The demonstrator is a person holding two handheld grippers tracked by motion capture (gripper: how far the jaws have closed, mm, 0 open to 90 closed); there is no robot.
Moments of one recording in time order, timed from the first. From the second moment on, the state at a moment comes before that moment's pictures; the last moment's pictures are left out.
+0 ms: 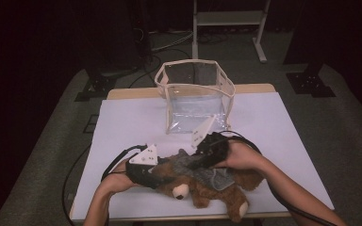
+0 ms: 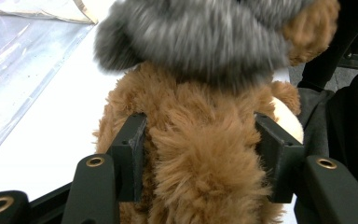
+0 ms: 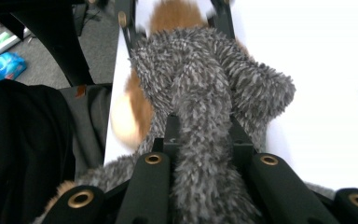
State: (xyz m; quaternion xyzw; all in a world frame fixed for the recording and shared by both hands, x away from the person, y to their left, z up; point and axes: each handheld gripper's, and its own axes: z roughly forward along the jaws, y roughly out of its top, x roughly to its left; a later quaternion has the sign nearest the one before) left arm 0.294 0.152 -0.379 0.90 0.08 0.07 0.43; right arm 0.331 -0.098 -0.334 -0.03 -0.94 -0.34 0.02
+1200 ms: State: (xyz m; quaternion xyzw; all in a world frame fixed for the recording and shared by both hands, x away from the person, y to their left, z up) left arm 0.293 0.121 -0.351 0.91 0.05 0.07 0.40; right arm 0.322 -0.196 -0.363 -0.14 -0.91 -0.39 0.00
